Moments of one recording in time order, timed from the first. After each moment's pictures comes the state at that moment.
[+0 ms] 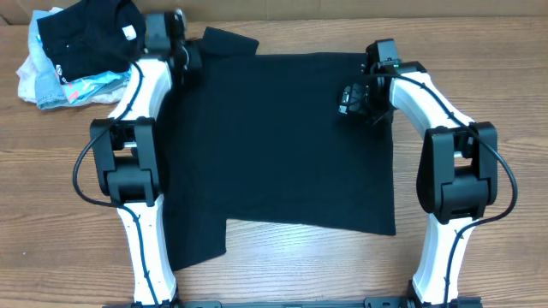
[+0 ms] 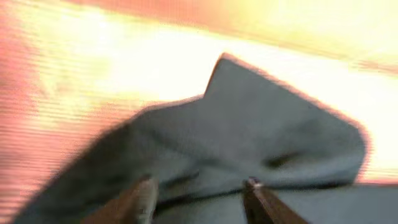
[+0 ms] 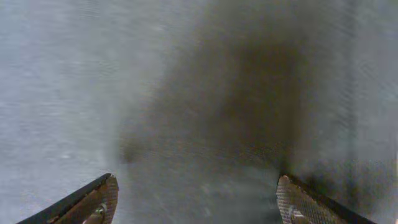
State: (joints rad) left arm 0.01 2.43 2.07 -0.46 0.13 -0.22; right arm 0.11 2.22 1.67 -0.80 -0.09 0.37
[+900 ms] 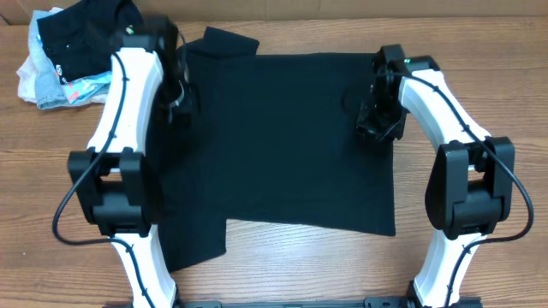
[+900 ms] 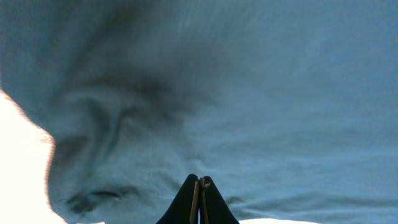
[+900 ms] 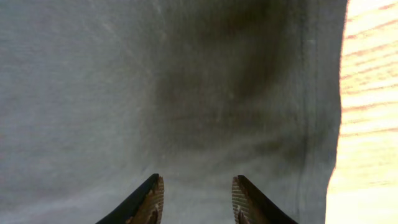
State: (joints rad) left arm -0.03 2.15 1.92 -1.44 0.09 -0.20; right arm 0.12 2.09 1.62 -1.12 -0.13 0.41
